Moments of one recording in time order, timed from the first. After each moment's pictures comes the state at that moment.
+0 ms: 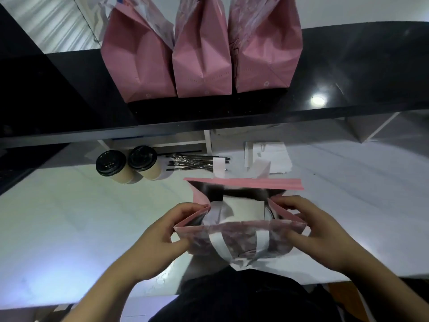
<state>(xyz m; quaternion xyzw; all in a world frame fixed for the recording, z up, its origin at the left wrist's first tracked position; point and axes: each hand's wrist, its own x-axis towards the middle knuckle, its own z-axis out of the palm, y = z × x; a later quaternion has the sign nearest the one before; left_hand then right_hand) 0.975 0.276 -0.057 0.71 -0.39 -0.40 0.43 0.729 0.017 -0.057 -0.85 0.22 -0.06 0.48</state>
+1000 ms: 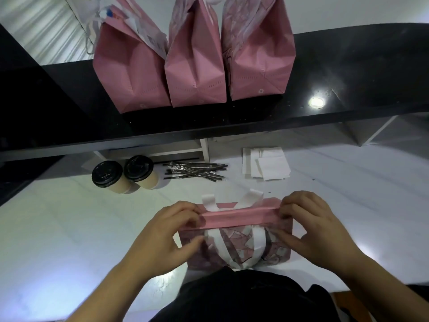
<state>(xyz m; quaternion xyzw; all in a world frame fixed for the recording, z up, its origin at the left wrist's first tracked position) 0.989 0.245 -0.065 0.75 -0.57 -0.11 0.32 0.742 -0.007 -0.080 -0.95 0.12 -0.22 0.17</state>
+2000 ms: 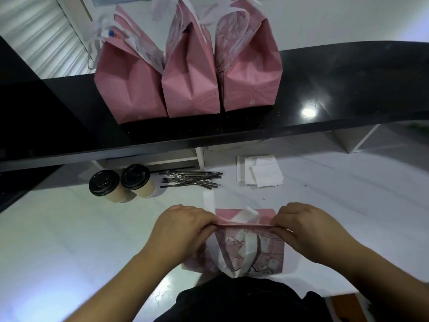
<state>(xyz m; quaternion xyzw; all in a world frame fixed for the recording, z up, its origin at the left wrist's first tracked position) 0.970 0.199 -0.042 0.77 -0.62 -0.02 0.14 0.747 -0.009 -0.039 -0.98 0.09 -0.07 0.13</state>
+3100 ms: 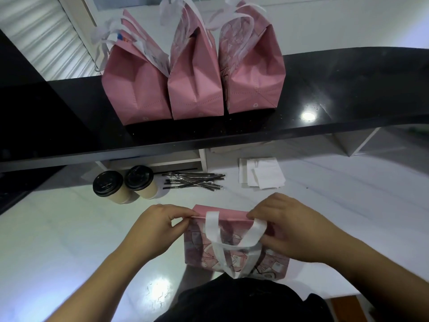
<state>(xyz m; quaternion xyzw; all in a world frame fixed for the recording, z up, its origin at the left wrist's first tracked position) 1.013 0.234 -0.050 0.84 -0.47 -0.15 0.22 0.773 0.006 -0.028 -0.98 0.08 -0.01 0.19</state>
